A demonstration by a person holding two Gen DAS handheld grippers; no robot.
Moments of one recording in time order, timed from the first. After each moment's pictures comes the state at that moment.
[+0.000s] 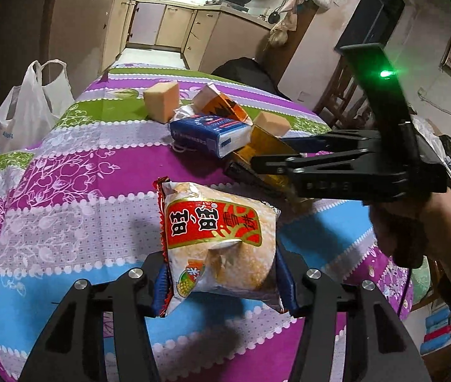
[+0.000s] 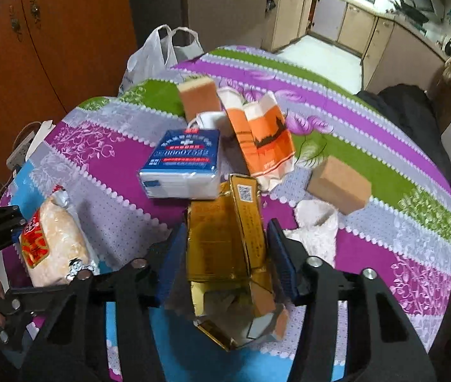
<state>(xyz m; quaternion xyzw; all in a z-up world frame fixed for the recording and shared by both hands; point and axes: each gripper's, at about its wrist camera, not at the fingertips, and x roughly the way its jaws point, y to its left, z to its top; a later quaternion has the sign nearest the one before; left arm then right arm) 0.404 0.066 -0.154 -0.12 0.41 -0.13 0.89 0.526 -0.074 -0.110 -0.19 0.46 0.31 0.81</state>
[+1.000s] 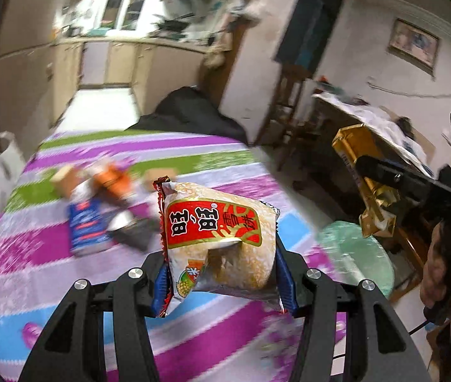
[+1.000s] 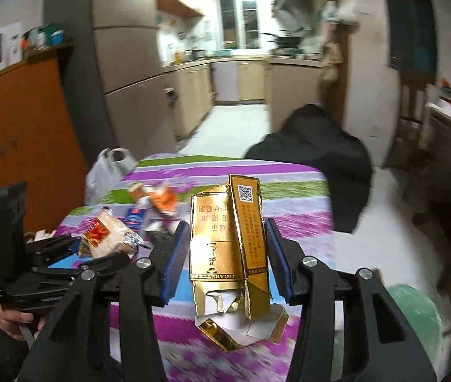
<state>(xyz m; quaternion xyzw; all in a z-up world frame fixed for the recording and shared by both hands) 0.377 -0.060 -0.048 -0.07 0.33 -0.24 0.91 0.380 -0.280 0.046 -0.01 0.31 0.14 0.94</state>
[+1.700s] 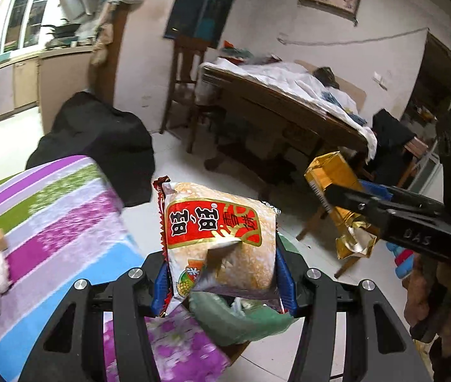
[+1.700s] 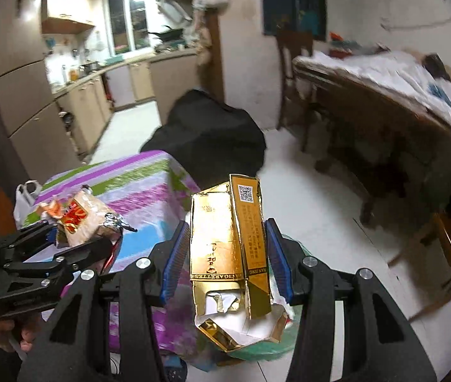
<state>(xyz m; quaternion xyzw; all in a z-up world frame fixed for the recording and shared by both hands) 0.364 -0.351 0.004 0.01 0.35 -0.40 0.85 0.314 -0.500 0.048 0.06 0.35 -0.07 0.93</state>
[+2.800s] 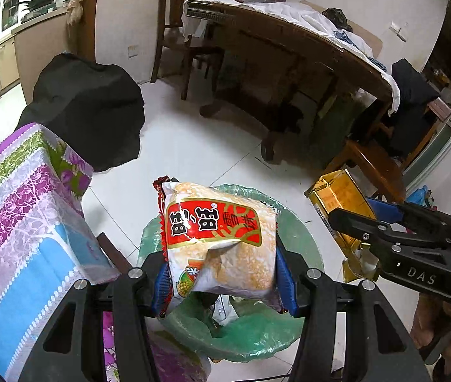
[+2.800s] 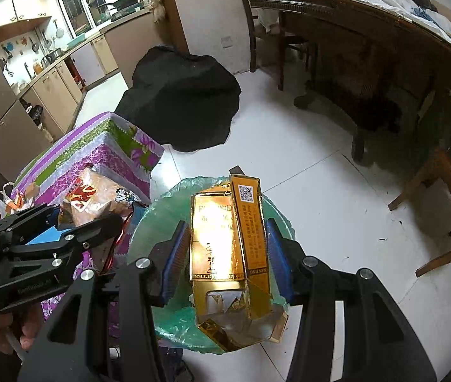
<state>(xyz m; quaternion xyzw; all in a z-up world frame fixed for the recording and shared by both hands) 0.421 -0.483 -0.096 0.07 0.45 -0.39 0.80 0.330 -0.598 -0.043 0.13 0.44 -0.10 0.88</state>
